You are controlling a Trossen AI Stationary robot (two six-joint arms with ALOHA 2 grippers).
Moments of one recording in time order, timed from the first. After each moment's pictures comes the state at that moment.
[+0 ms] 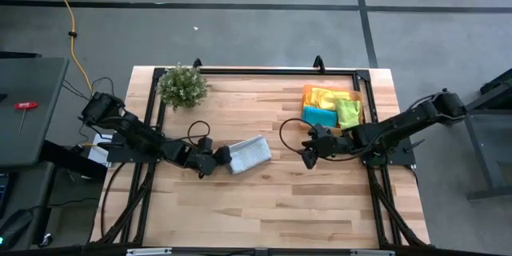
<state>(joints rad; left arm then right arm) -0.25 1.52 0.48 0.11 -0.44 -1.94 0.26 1.16 0.58 -0.25 0.33 0.94</state>
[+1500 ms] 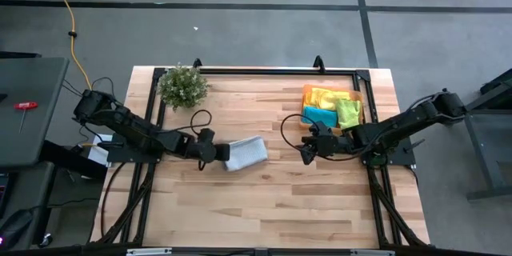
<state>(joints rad) -0.13 1.42 0.48 0.01 -0.36 -1.58 0.26 1.16 0.58 -0.22 0.41 1.02</state>
